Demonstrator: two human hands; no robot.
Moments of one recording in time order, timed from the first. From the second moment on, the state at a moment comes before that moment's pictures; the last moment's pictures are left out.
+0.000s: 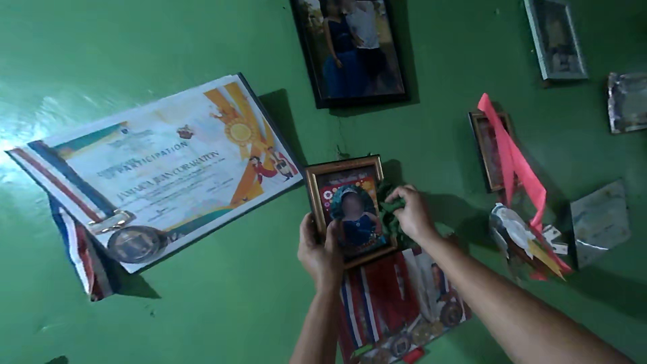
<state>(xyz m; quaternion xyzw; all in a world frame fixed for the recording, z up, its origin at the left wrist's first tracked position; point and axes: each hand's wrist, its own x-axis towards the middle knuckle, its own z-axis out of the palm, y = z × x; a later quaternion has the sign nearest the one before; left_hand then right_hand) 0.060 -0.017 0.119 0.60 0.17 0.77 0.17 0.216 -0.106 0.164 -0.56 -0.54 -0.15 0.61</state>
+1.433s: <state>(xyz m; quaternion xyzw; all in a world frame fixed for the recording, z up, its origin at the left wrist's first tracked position) -0.019 -0.137 -0.038 0.35 0.00 0.74 0.57 0.067 -0.187 0.060 -0.36 -0.86 0.02 0.36</state>
